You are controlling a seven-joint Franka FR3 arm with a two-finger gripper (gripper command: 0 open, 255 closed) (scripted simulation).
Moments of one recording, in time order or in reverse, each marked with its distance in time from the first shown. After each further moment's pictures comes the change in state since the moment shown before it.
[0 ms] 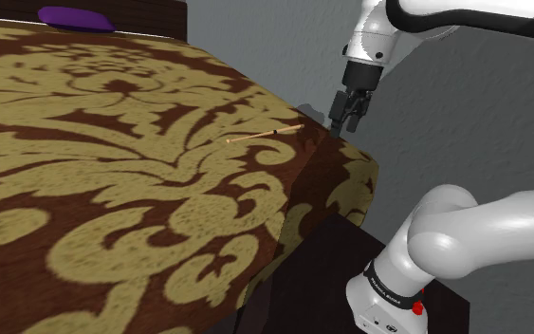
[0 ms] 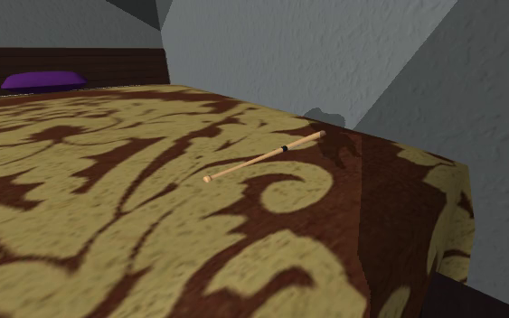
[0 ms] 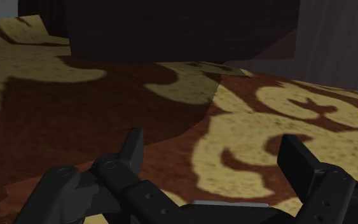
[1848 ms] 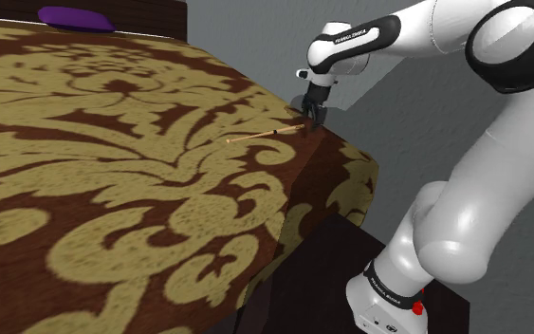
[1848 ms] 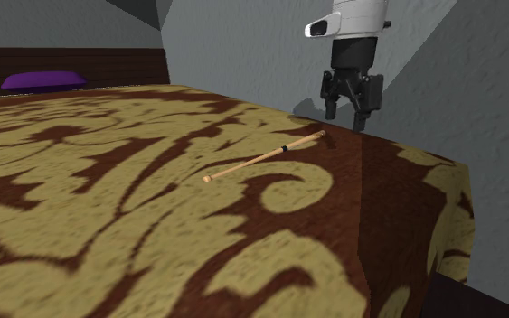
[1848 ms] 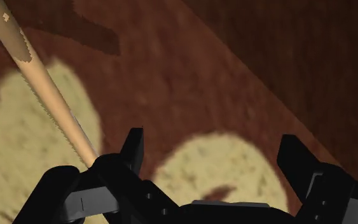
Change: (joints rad) arm 0.192 0.769 -0.575 0.332 -0.065 0.536 -1.404
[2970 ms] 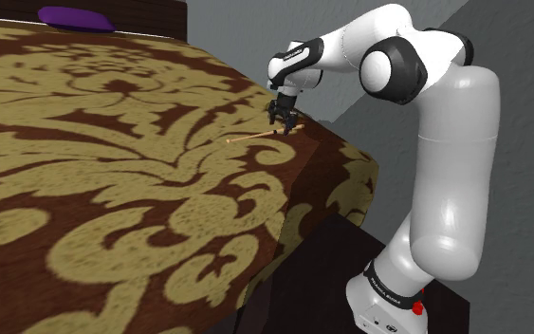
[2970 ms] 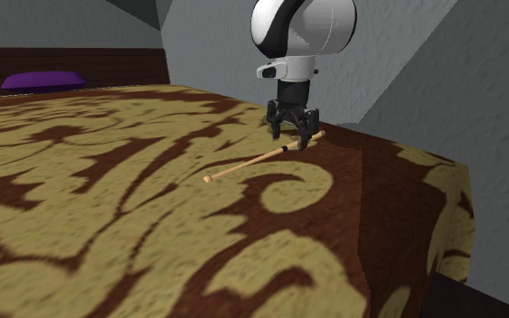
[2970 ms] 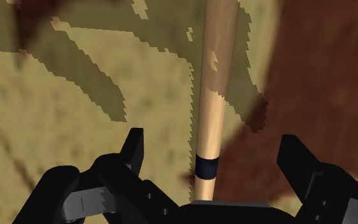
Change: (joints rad) arm -0.120 0.479 0.112 0.355 0.302 0.099 -0.558
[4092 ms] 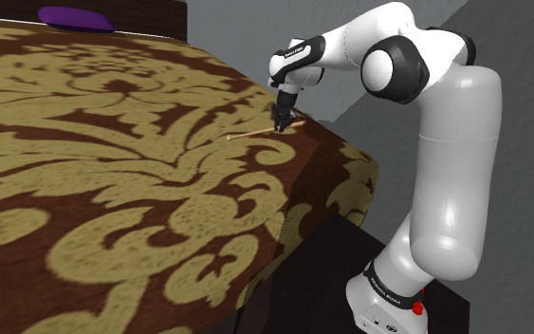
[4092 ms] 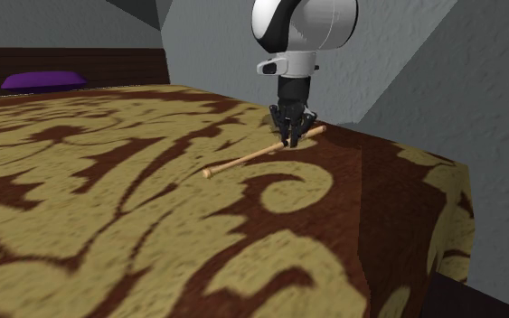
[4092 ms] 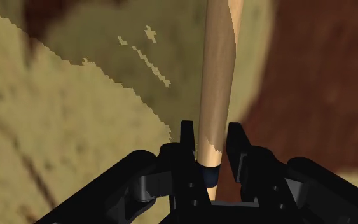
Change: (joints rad) arm 0.000 -0.009 -0.004 0.010 -0.006 -0.018 0.001
